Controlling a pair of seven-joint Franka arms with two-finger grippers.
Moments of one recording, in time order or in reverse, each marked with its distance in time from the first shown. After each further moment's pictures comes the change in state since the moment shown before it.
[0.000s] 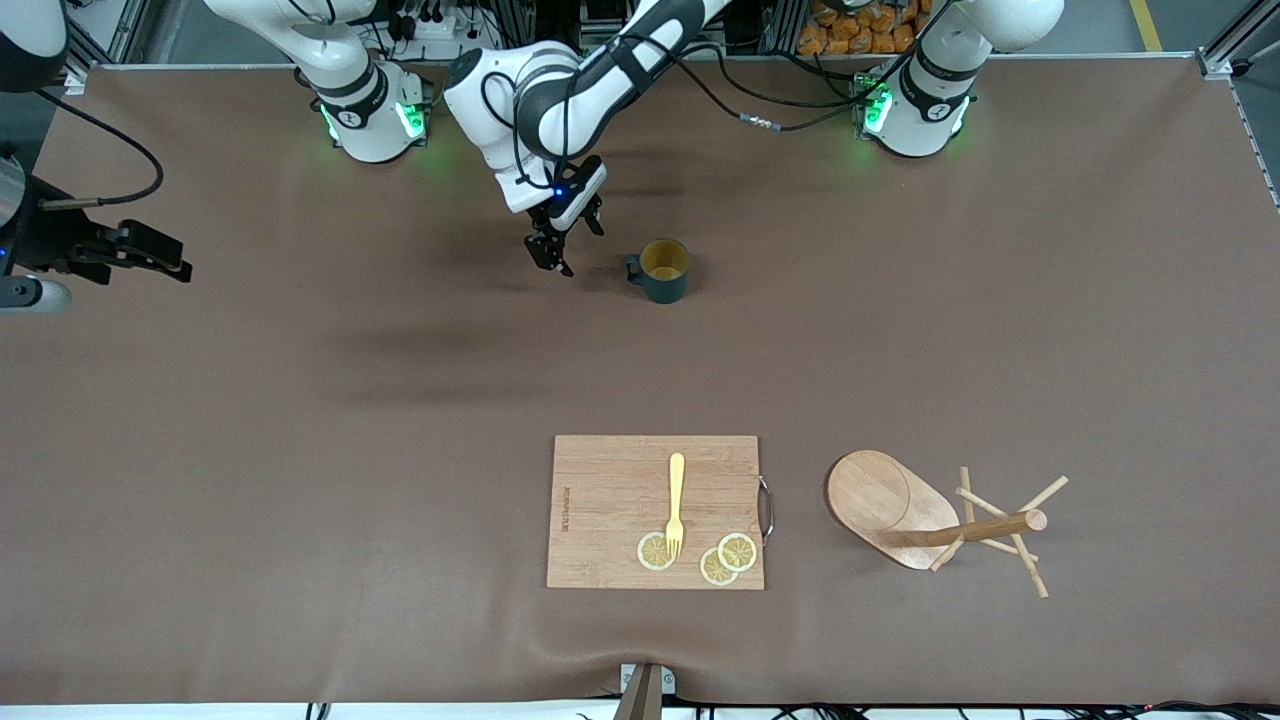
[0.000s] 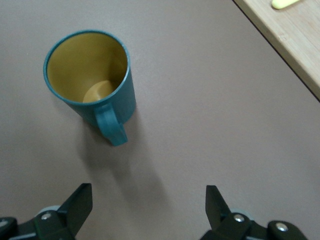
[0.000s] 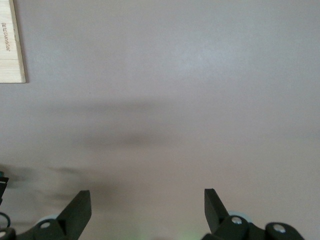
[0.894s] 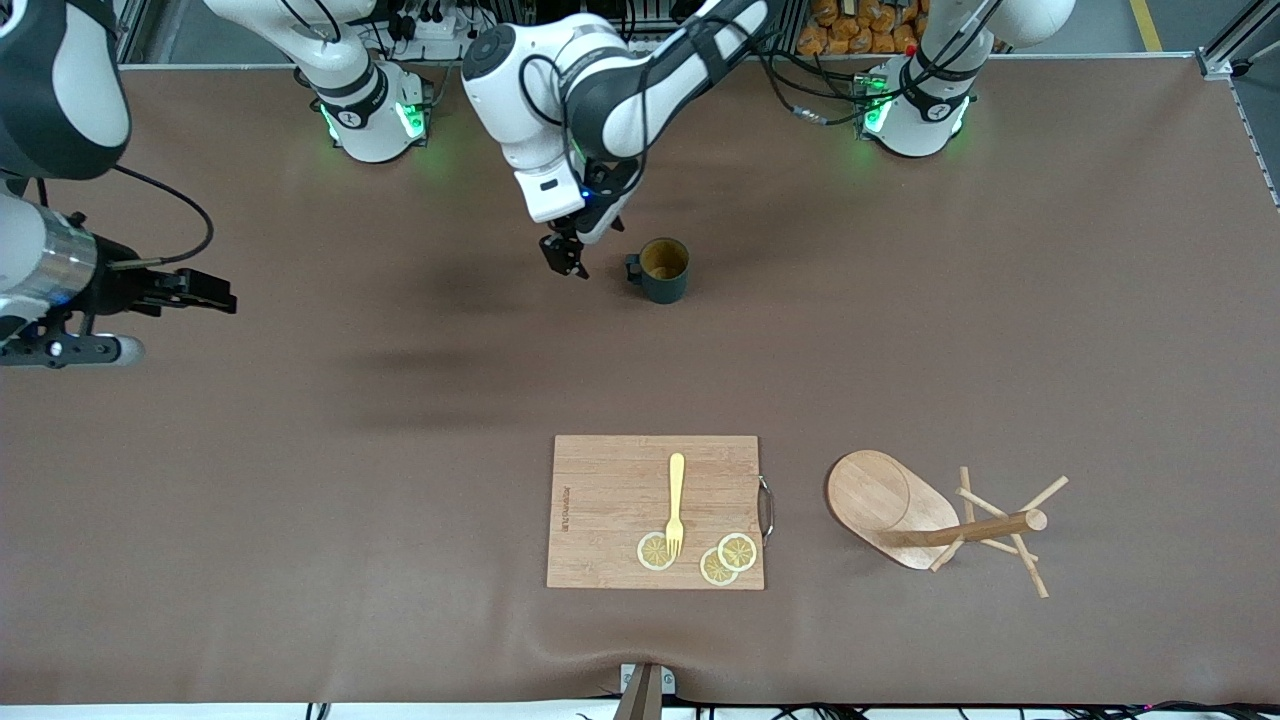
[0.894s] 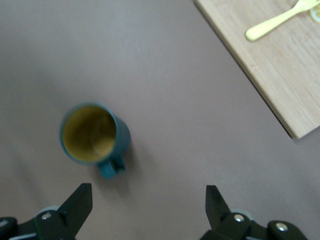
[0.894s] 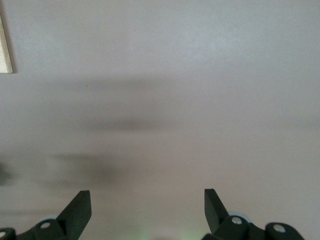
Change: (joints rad) left arm 0.265 -0.204 -0.205 -0.062 0.000 -0.015 0.161; right arm 0.001 0.101 0.025 0.002 0.003 0.032 0.003
